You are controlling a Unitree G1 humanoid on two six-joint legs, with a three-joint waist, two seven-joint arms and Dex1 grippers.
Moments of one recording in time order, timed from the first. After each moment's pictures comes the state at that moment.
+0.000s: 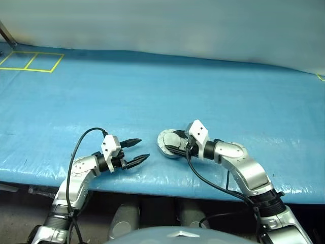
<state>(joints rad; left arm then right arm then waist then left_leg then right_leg) -0.02 0.44 -0.10 0.02 -0.35 0.02 -1.00 -0.19 -0.47 0.24 -0.22 0.23 0.48 0.74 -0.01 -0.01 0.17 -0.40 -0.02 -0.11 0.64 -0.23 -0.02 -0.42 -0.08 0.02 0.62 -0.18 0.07</state>
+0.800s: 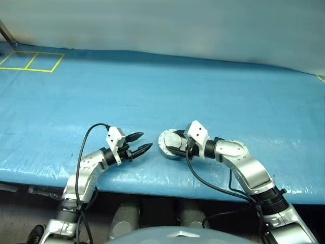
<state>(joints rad) -0.11 0.36 -0.10 0.03 -0.36 0.15 -0.88 -0.21 -0.50 0.27 -0.21 0.20 0.46 0.76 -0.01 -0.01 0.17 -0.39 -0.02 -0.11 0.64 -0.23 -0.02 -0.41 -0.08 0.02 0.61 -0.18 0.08</state>
